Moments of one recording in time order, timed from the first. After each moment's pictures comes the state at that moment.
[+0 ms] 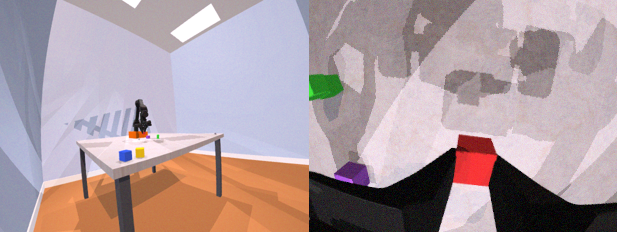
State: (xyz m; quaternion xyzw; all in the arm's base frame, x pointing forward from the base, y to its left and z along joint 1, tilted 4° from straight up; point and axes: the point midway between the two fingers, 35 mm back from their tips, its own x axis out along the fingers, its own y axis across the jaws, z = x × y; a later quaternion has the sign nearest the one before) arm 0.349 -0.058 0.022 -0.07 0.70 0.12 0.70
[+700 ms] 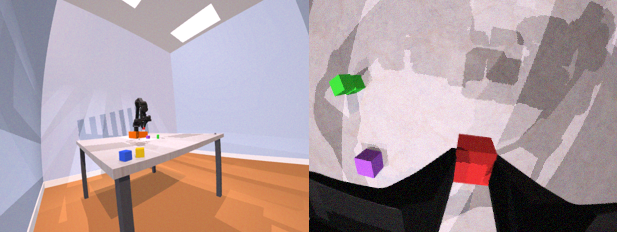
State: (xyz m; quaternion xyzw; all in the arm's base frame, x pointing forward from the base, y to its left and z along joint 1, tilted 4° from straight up) arm 0.350 -0.062 0.071 -0.08 0.70 0.12 0.70
